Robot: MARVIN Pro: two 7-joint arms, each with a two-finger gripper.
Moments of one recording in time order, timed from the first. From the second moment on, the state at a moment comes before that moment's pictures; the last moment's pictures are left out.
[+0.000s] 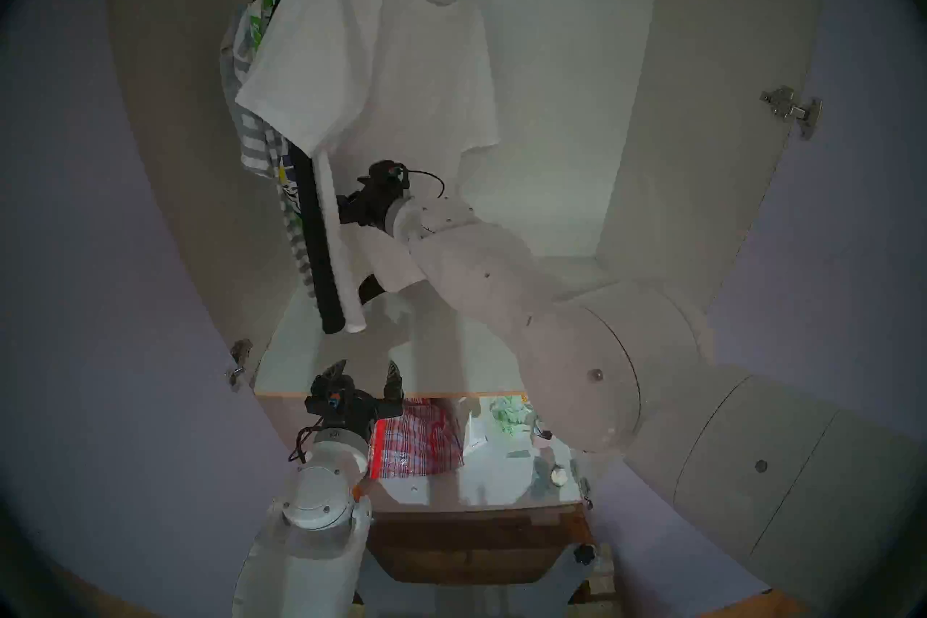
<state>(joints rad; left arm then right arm) 1.91 -1.56 -1.52 -1.77 -0.01 -0.01 0.06 -0.38 -1.96 1.42 -0.20 0.02 -0.29 0.42</state>
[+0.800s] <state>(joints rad) 1.91 -1.56 -1.52 -1.76 -0.02 -0.01 0.06 -0.73 -1.91 1.41 -0.45 -0.05 -0.82 -0.35</state>
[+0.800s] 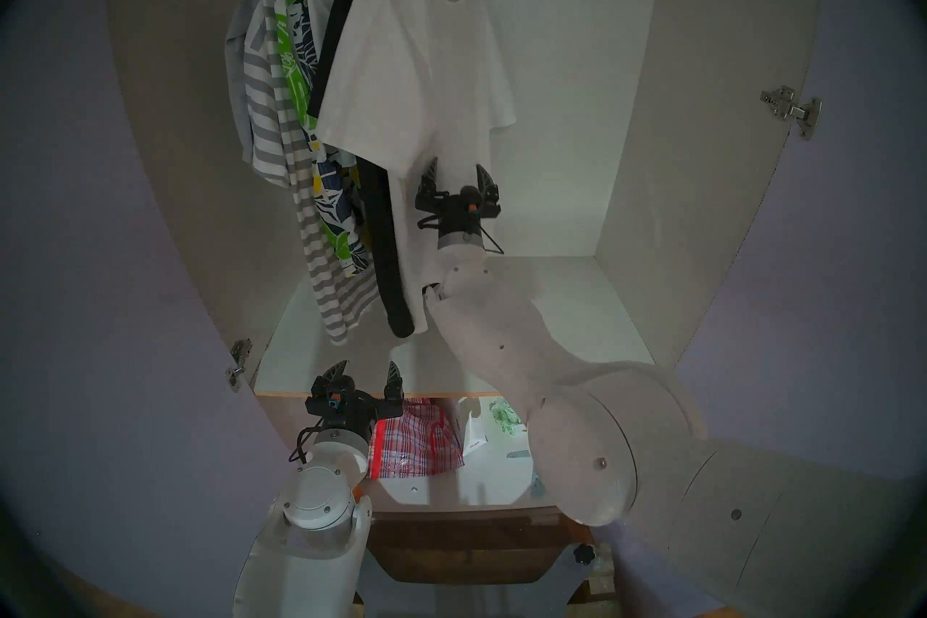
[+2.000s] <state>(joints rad) 1.91 -1.55 -1.52 -1.76 -0.02 -0.01 0.06 -0.60 -1.62 1.32 -0.72 0.26 -0.02 0.17</state>
